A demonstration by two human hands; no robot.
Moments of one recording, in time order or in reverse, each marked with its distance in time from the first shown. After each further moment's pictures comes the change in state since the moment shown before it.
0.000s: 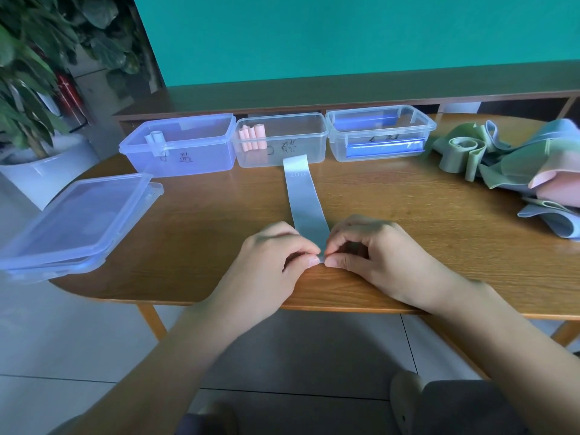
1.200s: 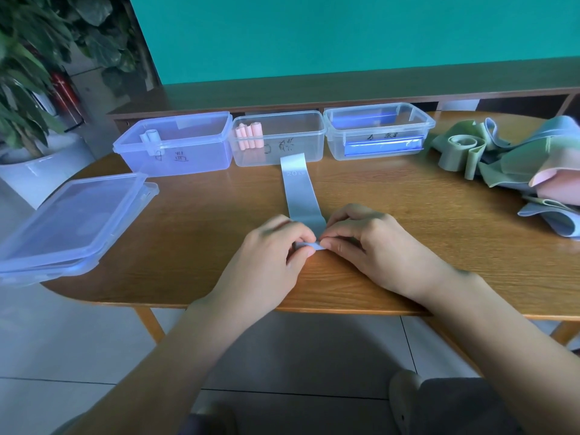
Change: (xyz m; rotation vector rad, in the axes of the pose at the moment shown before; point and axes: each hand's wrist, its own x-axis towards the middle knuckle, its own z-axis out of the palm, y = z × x) left_hand 0.009 -0.002 0.008 0.097 0.021 -0.023; right_hand 0.010 0.008 0.003 -0.150 0.057 -0.046
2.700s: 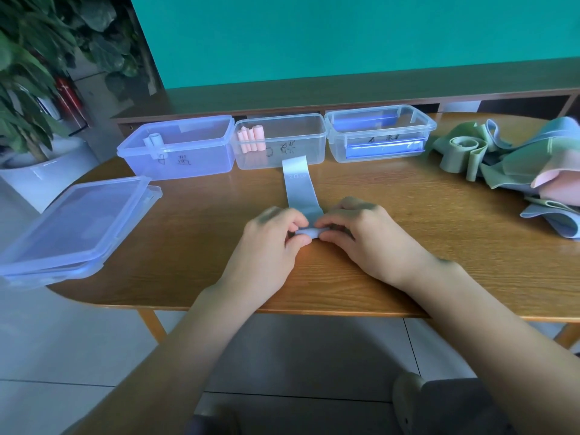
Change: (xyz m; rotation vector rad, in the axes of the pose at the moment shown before) left_hand 0.018 -0.012 0.006 -0.026 0.067 -0.072; right_hand 0.021 0.006 0.010 -0.041 0.064 0.025
